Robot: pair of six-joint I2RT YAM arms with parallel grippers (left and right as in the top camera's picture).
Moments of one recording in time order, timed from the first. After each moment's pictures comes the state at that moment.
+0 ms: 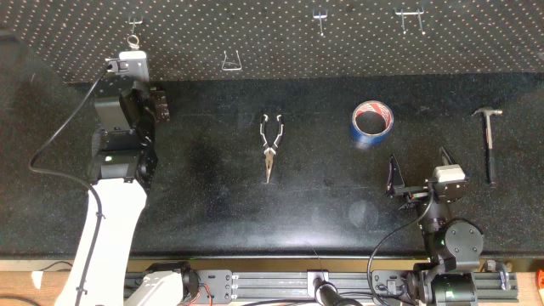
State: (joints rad) left arm 0.07 1.23 0.87 -0.16 -0.18 0.10; right arm 0.02 0.01 0.01 -0.06 -0.11 0.02
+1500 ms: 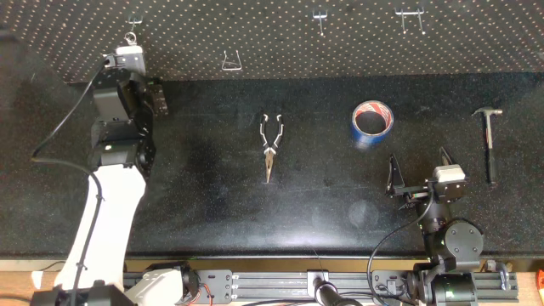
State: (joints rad) left arm 0.11 1.32 0.89 -0.11 -0.16 0.08; right arm 0.02 0.01 0.01 -0.06 -0.11 0.02
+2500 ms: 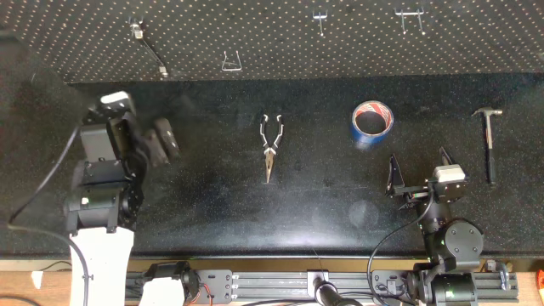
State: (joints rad) left arm 0.10 0.99 0.92 -0.78 -0.12 -0.17; right arm 0.02 0.01 0.01 -0.06 -0.11 0.02
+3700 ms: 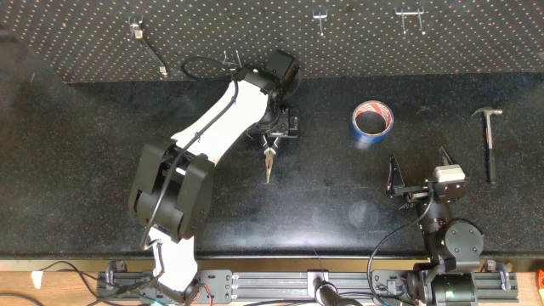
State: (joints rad) left arm -0.48 2.05 1.53 -1.01 -0.03 -0.48; right arm 0.02 0.01 0.01 -0.06 -0.11 0.02
